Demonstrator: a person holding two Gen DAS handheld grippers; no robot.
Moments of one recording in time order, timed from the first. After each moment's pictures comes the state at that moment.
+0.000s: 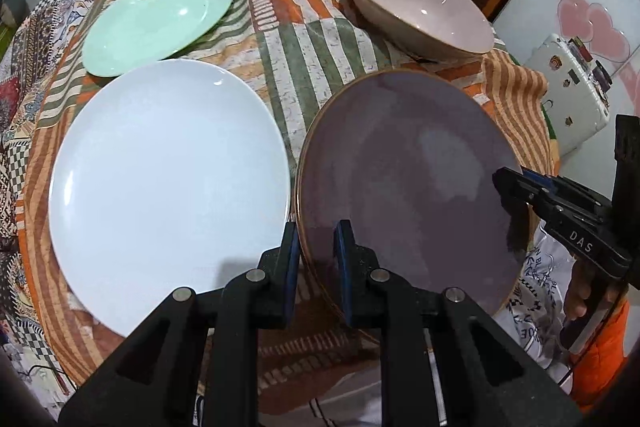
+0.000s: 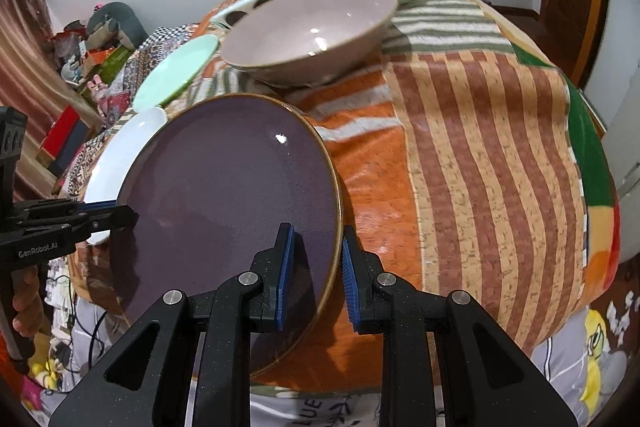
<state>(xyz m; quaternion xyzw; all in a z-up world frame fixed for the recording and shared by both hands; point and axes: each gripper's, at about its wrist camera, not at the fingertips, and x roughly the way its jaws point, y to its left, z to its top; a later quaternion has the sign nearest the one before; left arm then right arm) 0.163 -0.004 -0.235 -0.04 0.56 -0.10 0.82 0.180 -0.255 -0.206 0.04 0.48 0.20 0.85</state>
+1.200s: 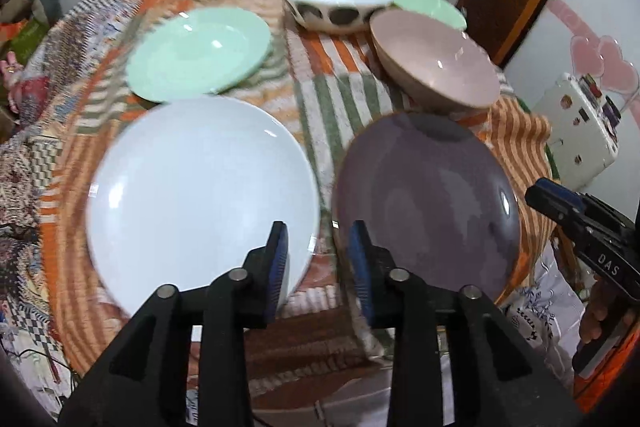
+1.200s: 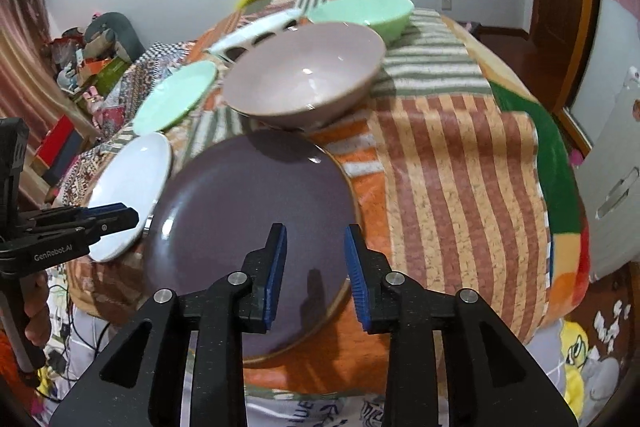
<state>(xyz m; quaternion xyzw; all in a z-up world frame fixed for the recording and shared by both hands) 0.144 0.015 -0.197 -0.06 0.49 -0.04 0.87 0.168 -0.255 -0.163 0.02 0.44 0.19 0.88</state>
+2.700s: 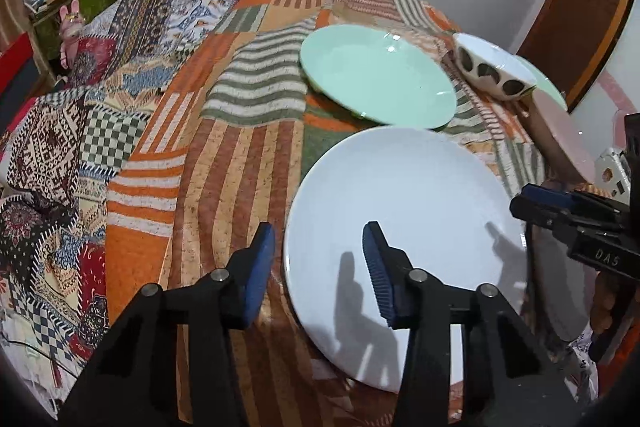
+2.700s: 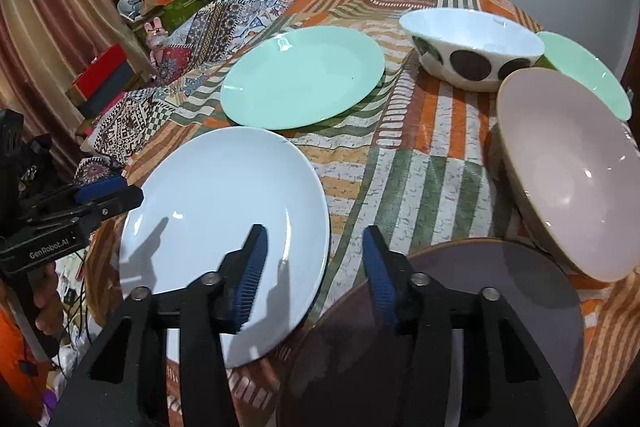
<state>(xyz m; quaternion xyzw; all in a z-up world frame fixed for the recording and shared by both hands) 0.149 0.184 -0.243 -0.13 0.45 0.04 0.88 0.226 -0.077 -0.195 -0.06 0.47 0.31 0.82</state>
